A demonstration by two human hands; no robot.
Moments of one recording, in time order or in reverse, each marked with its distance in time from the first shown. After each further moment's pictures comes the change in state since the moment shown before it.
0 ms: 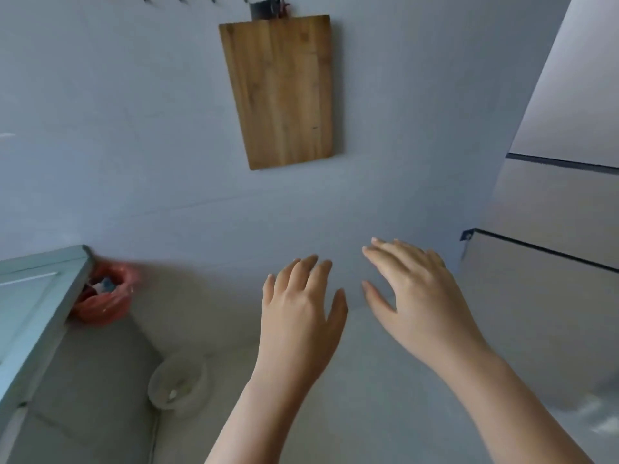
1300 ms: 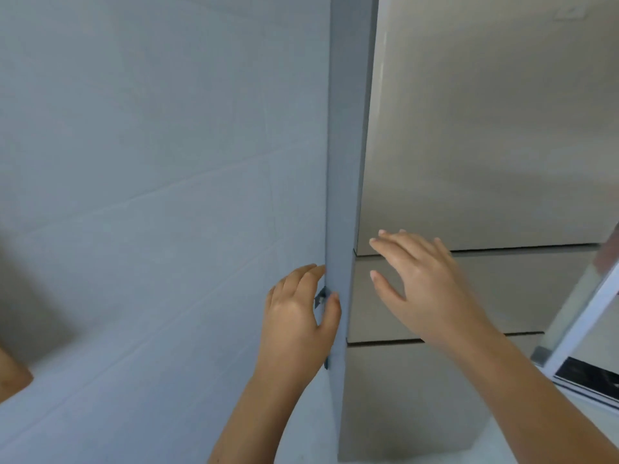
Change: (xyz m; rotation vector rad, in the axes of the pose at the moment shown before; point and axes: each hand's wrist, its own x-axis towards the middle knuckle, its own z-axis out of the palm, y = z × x) left_hand 0.430 0.137 0.403 -0.728 -0.335 0.376; right_hand 0.260 0.443 0.066 -0.586 0.142 0.443
